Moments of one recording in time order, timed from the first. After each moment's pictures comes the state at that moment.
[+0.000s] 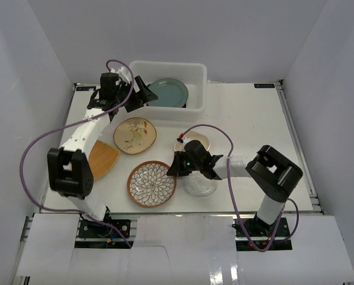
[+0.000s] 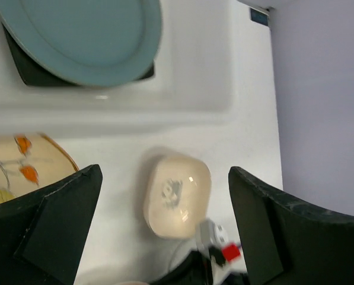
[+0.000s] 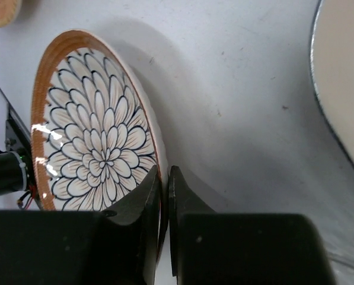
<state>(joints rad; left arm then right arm) -0.16 1.80 1.54 -0.29 0.43 -0.59 0.90 1.75 0.78 0.32 -0.26 0.69</state>
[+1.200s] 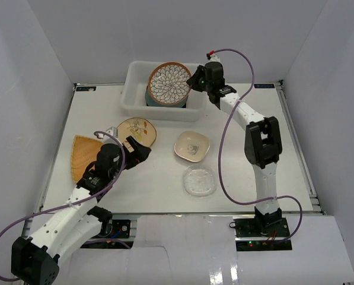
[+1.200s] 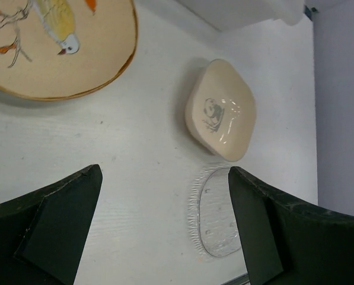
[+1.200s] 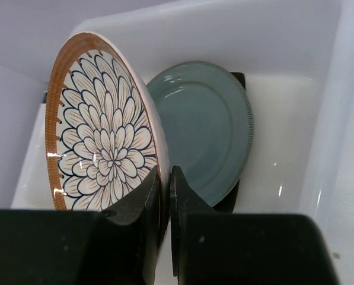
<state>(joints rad) -0.46 0.74 0.52 -0.17 -0.06 -0.79 0.43 2.11 1.82 0.01 -0.08 0.58</state>
